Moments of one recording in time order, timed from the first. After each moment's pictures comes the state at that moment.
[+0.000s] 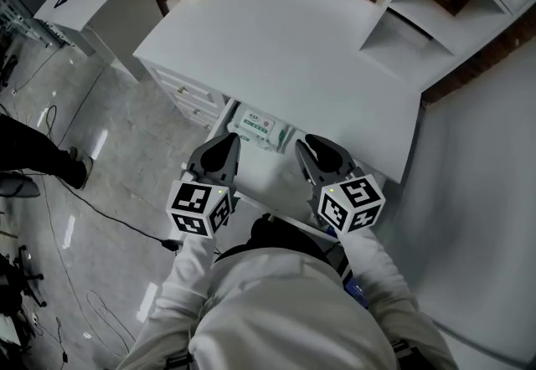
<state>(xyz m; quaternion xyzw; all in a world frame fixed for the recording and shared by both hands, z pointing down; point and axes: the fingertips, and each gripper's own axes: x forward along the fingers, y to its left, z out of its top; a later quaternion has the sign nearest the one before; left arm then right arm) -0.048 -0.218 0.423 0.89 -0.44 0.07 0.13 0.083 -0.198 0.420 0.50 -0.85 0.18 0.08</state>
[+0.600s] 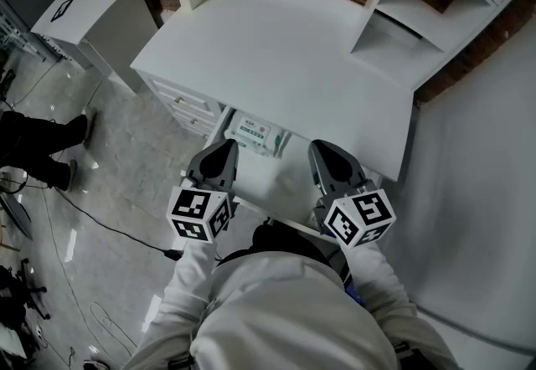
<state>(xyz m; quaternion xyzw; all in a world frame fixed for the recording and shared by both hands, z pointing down) -0.043 -0.211 0.417 0.89 -0.43 0.06 0.12 0.107 -0.178 0.376 0.54 -0.83 0.14 0.02</state>
